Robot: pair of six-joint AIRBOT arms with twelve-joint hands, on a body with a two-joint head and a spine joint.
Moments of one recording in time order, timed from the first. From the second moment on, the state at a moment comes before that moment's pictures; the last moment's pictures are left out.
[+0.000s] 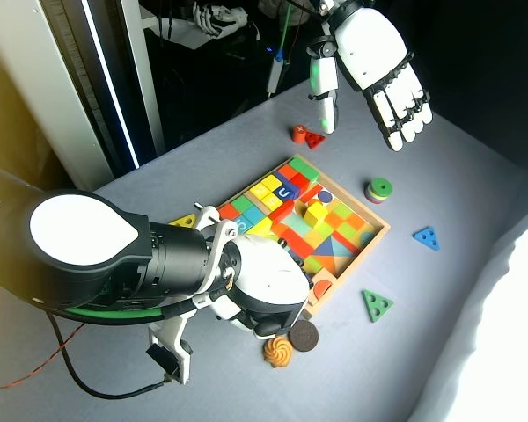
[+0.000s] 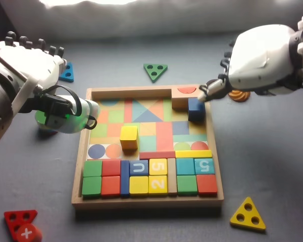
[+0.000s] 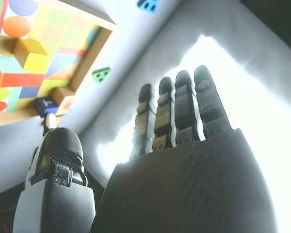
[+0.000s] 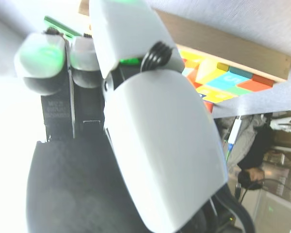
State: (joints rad) left arm -0.08 -0.86 0.51 -1.82 -1.17 2.80; right arm -0.08 -1.19 1.45 -1.73 0.44 0.14
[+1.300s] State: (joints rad) left arm -0.08 -0.86 0.51 -1.83 -1.17 2.79; right arm -0.01 -1.34 1.43 -1.69 0.51 0.32
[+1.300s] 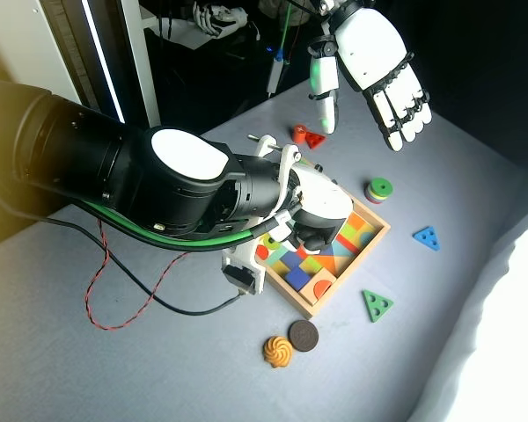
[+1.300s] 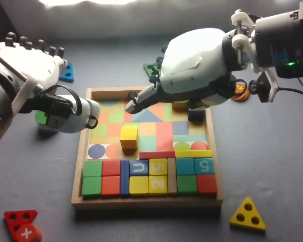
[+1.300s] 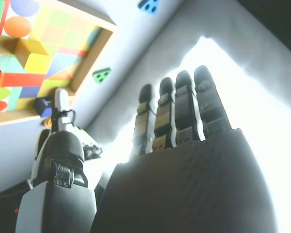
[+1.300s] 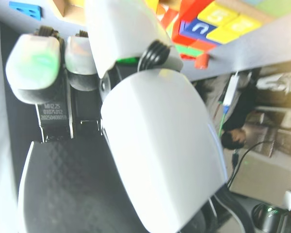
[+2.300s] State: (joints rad) left arm -0.09 -0.86 0.51 -1.84 -1.17 2.79; right arm -0.05 -1.39 1.43 -1.68 0.47 0.33
